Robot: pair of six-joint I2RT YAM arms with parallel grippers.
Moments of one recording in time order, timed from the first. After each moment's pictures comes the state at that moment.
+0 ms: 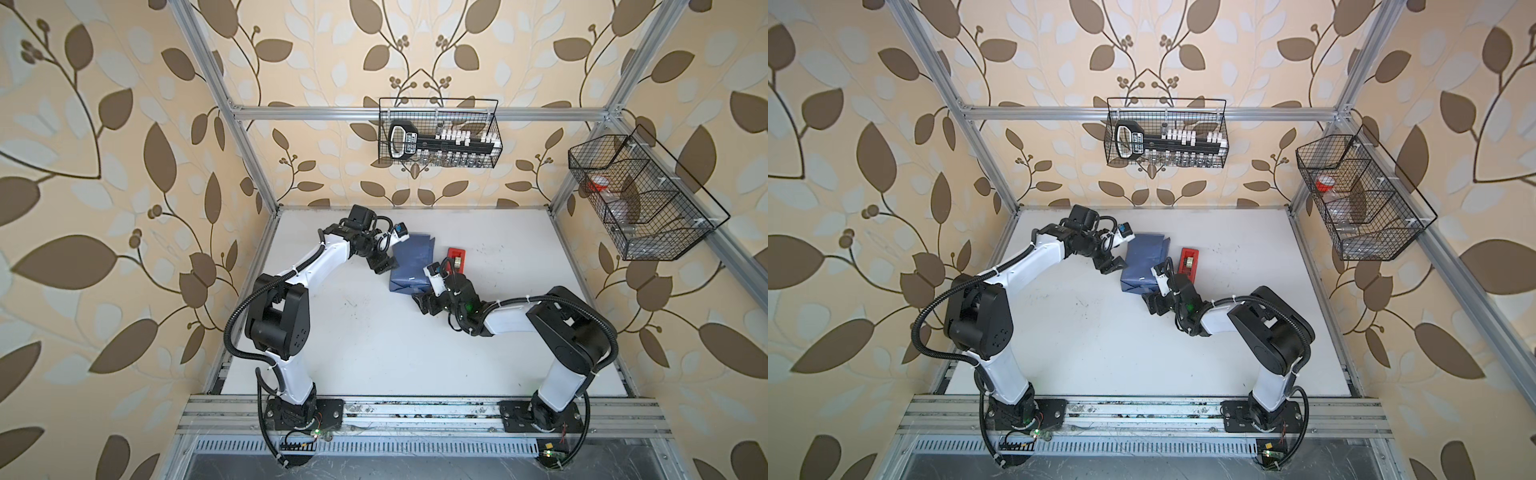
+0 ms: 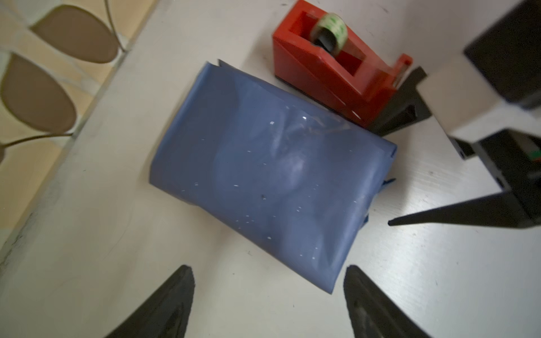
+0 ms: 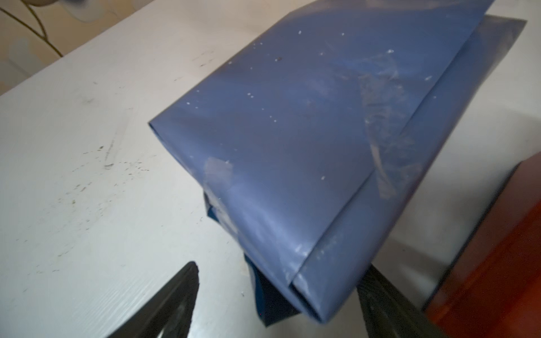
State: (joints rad) left arm -0.32 1.79 1.49 -0.63 0.44 0.63; right arm 0.64 1.78 0.69 0.54 0.01 0.16
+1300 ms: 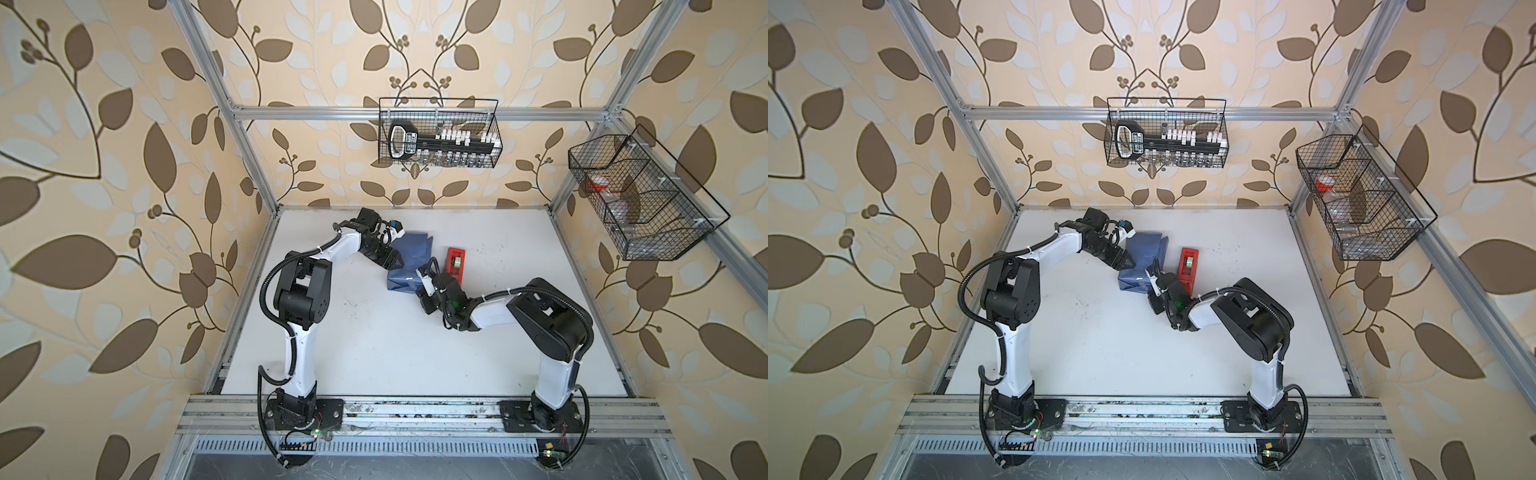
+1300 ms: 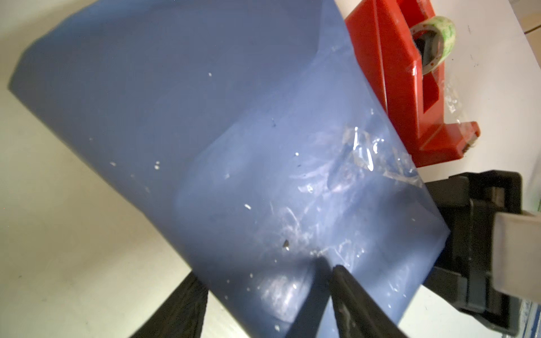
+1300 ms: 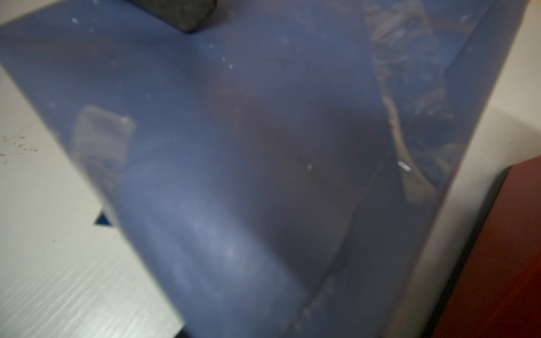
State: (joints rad) left arm -0.30 2.09 1.63 -0.68 0.55 0.27; right arm 0.67 1.91 0.80 0.48 0.16 0.06
